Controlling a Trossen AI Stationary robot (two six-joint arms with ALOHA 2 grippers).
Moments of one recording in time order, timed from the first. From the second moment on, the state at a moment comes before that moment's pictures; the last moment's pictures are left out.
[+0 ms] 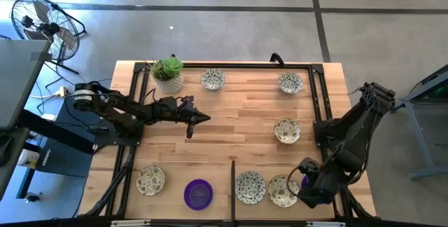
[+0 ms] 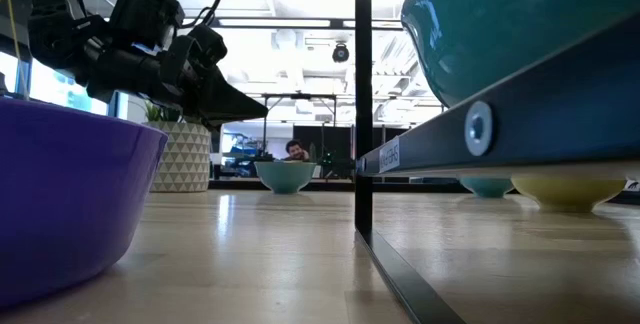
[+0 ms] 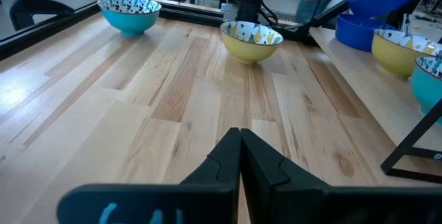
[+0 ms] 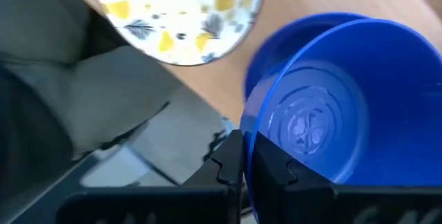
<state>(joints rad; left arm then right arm) 0.16 1.46 0.29 0.98 0.15 -0.12 0.93 1.39 1.24 -1.08 -0.18 1.83</state>
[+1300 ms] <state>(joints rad) 0.16 1.46 0.29 0.98 0.15 -0.12 0.88 1.48 1.18 -1.06 -0.21 1.78</state>
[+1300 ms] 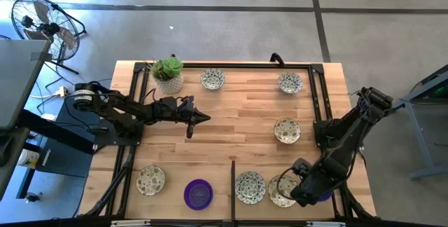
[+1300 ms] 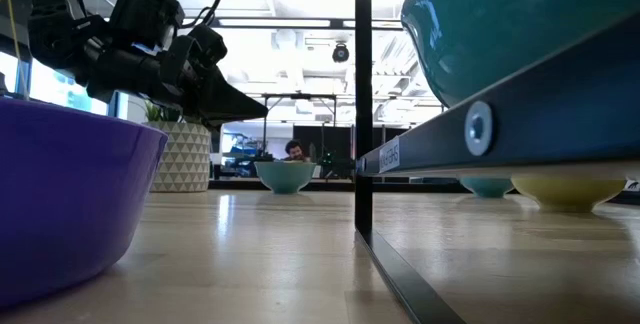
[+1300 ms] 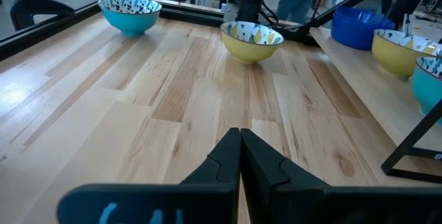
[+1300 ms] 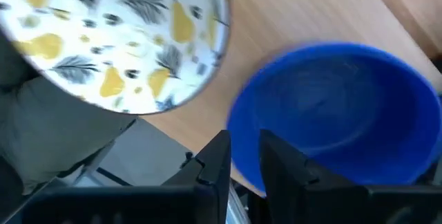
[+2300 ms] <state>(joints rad) 0.16 1.46 0.29 0.98 0.15 -0.13 0.87 1.43 1.16 -1.10 0.22 1.49</state>
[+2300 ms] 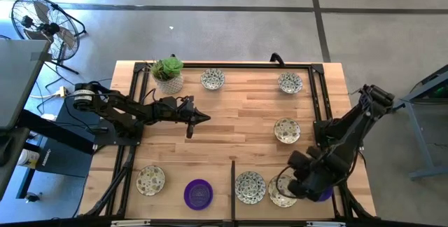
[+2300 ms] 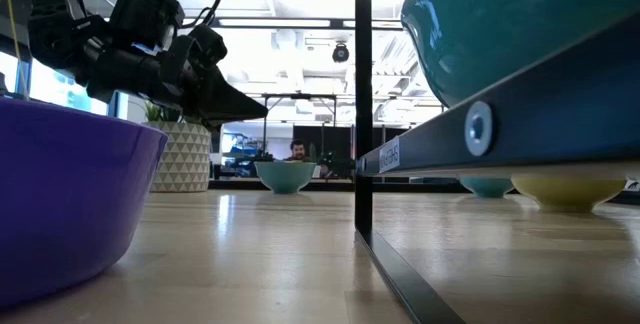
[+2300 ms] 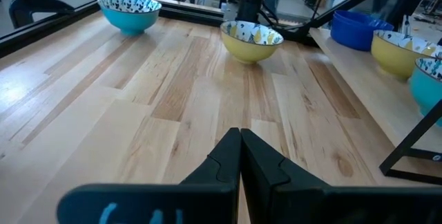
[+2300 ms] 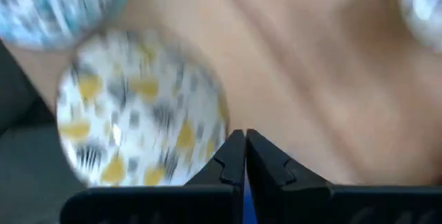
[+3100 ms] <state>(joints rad) 0.16 1.46 0.34 0.88 0.08 -0.21 0.25 1.19 0.49 0.32 0.28 0.22</state>
